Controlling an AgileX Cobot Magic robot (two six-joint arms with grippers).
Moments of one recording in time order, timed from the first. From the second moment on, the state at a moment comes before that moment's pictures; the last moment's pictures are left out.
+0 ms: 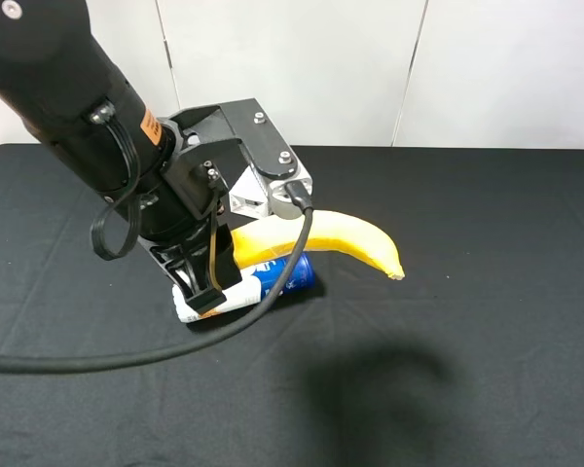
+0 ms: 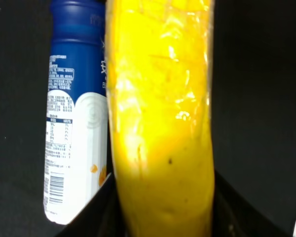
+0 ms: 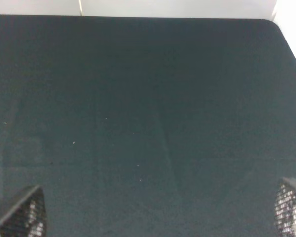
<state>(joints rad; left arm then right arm) -0.83 1.49 -1.01 -0.15 0.70 0.42 0.08 -0.01 -0.49 -0.12 1.03 0.09</state>
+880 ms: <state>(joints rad) -0.58 1.49 -1.25 0.10 1.01 0.17 0.08 -0.01 -0.49 -0.12 1.03 0.09</state>
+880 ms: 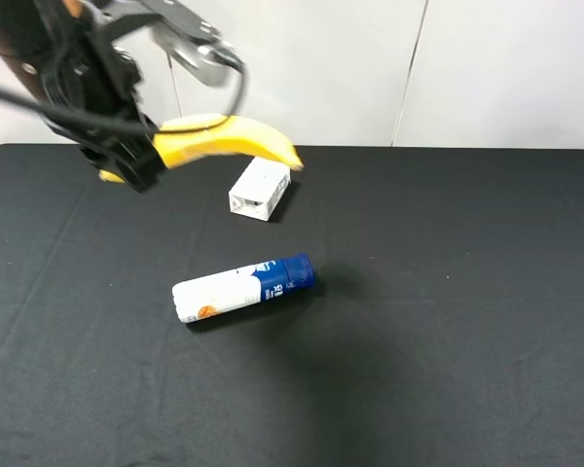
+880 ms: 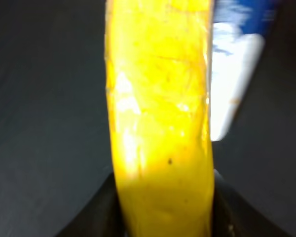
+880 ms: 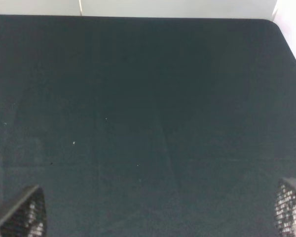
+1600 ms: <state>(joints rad) -0.08 1.49 -1.16 0.01 0.82 0.14 0.08 -0.01 -0.49 -0.12 1.03 0.09</state>
